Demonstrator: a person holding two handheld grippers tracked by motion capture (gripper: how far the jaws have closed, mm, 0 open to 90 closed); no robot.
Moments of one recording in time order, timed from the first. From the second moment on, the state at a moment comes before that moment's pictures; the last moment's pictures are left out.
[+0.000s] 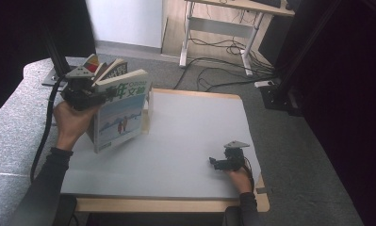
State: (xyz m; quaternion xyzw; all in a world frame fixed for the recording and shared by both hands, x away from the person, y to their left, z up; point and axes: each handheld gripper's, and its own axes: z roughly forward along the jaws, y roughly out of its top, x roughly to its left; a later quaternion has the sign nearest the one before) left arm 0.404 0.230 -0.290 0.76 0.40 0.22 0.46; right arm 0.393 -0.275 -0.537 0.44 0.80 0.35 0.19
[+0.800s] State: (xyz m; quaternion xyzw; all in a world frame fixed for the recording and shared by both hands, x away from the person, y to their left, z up) left arm 0.444 0.206 -0.296 0.74 0.41 0.23 0.47; right arm 0.393 -0.275 -0.537 0.44 0.80 0.35 0.18
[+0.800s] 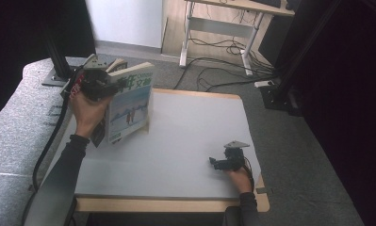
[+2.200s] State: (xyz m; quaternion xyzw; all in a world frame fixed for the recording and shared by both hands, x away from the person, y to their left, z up) left arm 0.449 0.196 -0.329 0.74 0.41 0.23 0.48; right arm 0.393 -0.275 -0.537 0.44 0.80 0.35 0.19
